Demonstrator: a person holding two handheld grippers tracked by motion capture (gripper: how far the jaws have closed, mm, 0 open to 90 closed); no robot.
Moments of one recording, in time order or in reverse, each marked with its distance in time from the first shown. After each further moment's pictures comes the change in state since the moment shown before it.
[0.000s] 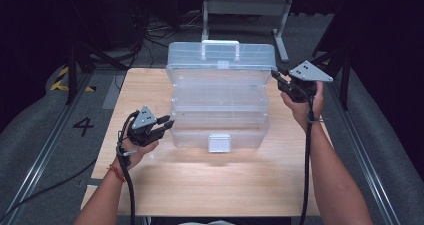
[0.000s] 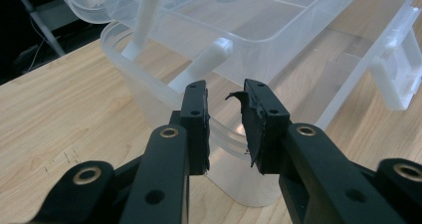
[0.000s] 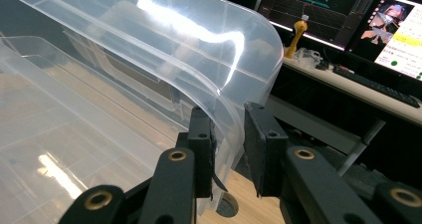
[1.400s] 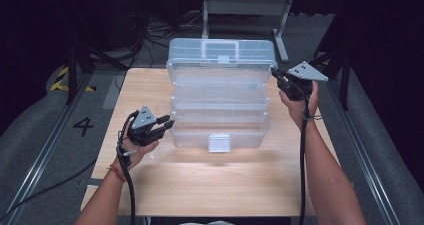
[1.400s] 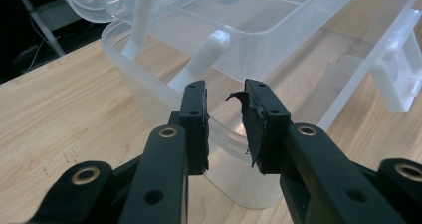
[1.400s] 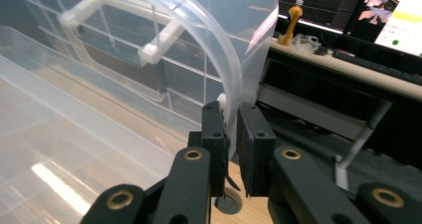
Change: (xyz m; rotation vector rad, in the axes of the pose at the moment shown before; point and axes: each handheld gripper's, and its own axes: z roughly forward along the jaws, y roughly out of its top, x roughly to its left) left arm 0.001 -0.001 0.001 -0.006 -0.002 -0.008; right arm -0.009 -0.023 0.023 0.014 -0.024 0.066
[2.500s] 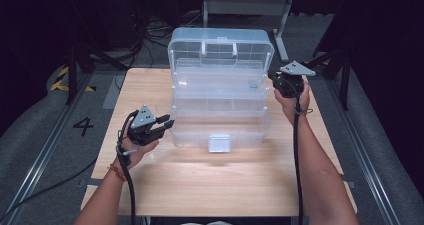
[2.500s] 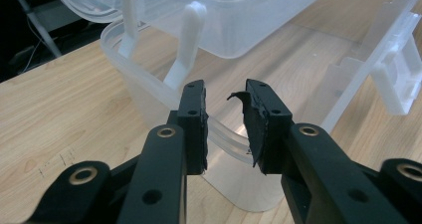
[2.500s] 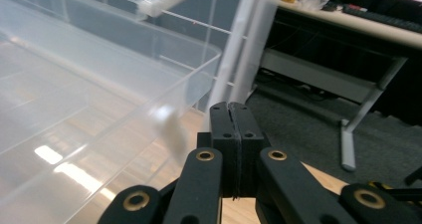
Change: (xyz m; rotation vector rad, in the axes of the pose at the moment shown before) left arm 0.003 -0.001 0.001 -0.009 -0.016 -0.008; right arm -0.007 -0.025 0.039 0.128 0.012 0.066
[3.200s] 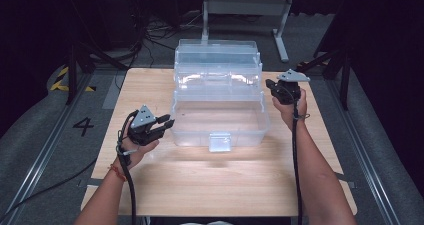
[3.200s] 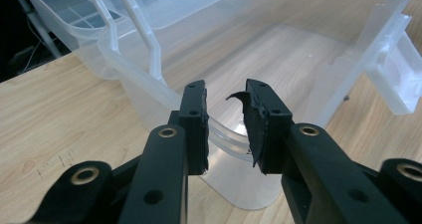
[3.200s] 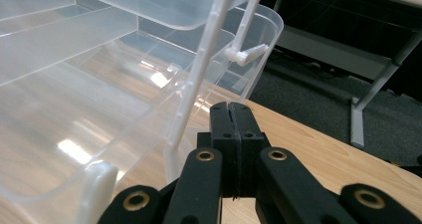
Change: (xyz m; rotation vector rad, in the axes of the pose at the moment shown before) left arm 0.000 0.000 0.001 -0.008 0.004 -0.007; right arm 0.002 -0.028 0.009 0.082 0.022 0.000
